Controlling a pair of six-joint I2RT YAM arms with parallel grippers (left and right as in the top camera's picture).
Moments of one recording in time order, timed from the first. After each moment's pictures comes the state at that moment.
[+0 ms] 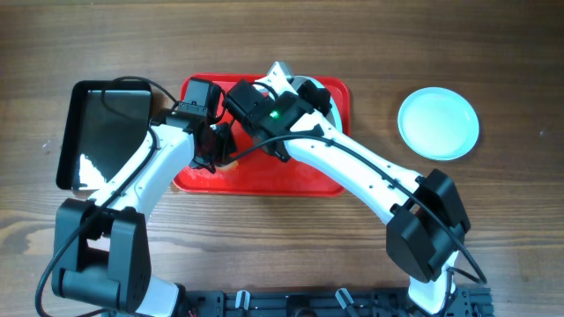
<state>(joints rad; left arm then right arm) -0.24 1.67 1.07 -0.73 0.08 -0.57 0.82 1.99 1.71 -1.11 1.05 0.03</state>
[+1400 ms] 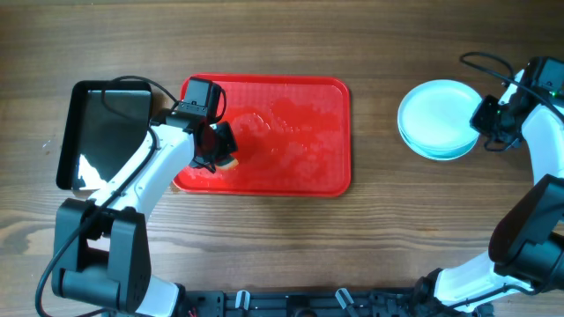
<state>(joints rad) -0.24 1.67 1.07 -0.72 0.08 -0.57 -0.42 1.78 1.28 -0.74 -0.05 0.14</state>
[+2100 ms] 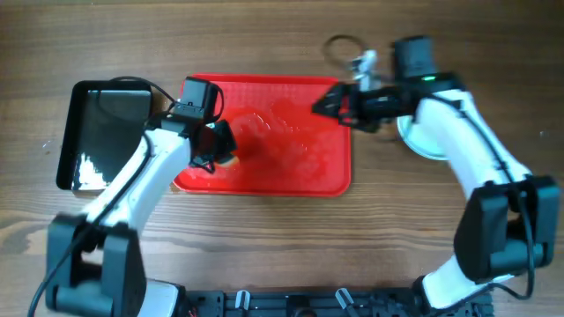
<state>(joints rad) -0.24 1.63 1.06 -0.72 0.10 -0.60 0.19 1.78 1.32 -0.72 -0.77 0.32</state>
